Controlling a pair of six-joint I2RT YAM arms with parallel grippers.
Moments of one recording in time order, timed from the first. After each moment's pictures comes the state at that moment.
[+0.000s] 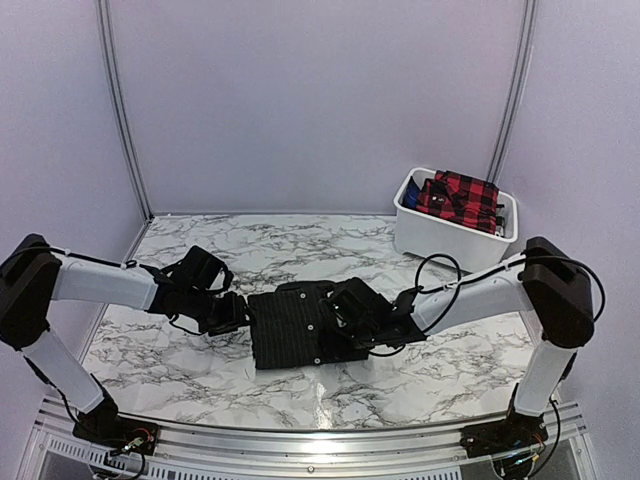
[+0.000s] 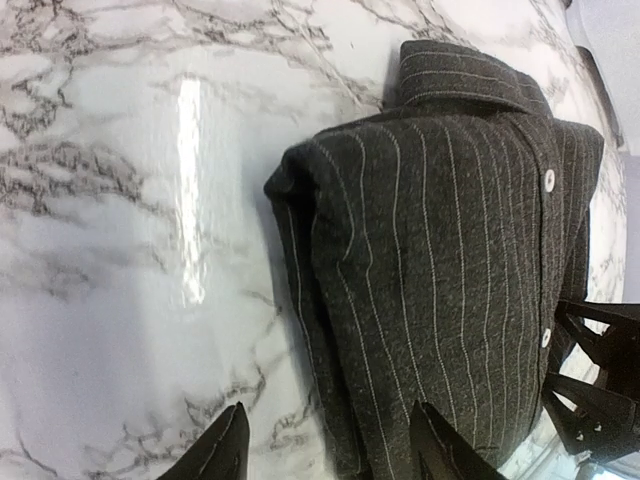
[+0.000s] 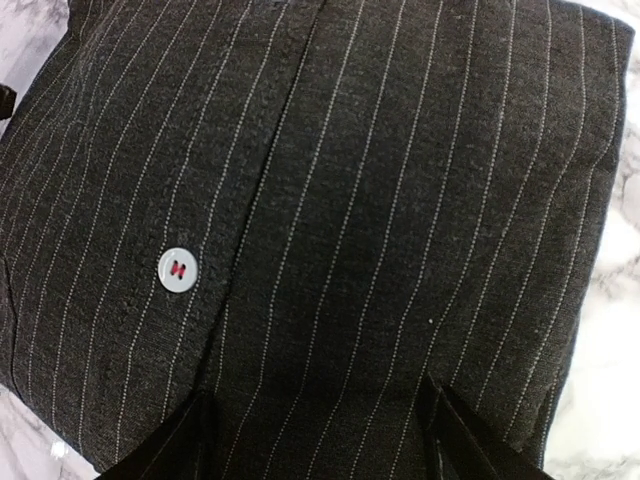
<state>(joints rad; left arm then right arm) -0.63 1.60 0.79 -0.15 0.20 -0.76 1.02 1.82 1.01 -0.15 0.17 0.49</state>
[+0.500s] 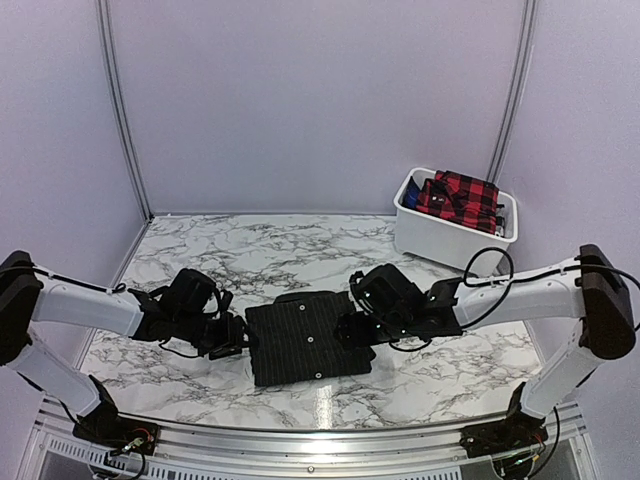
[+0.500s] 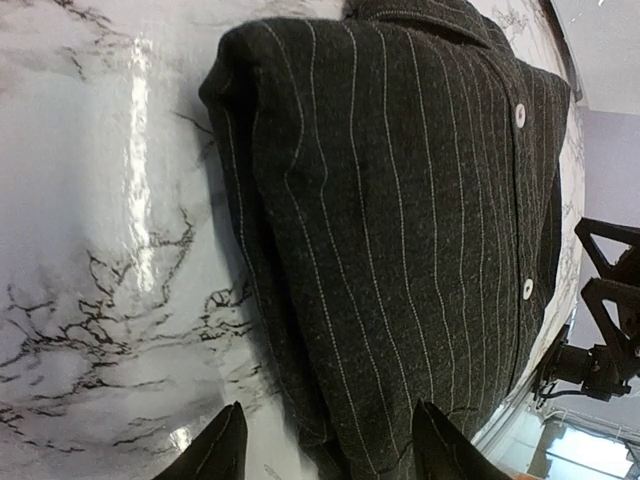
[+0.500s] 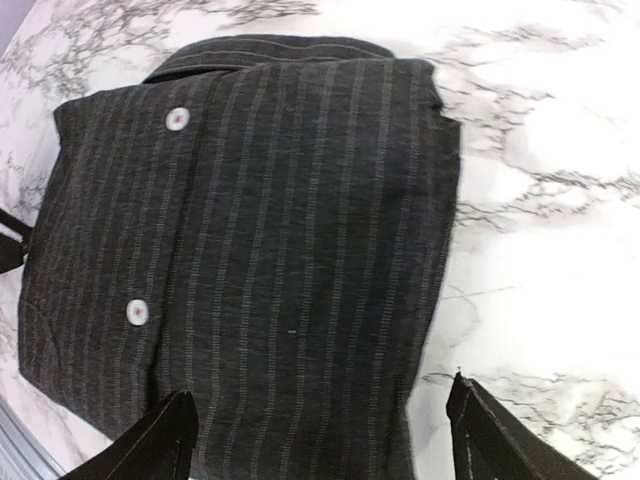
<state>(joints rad) -0.71 1.45 0.58 -0.01 0.31 -0.89 1.00 1.57 0.91 -0.24 0.17 0.64</state>
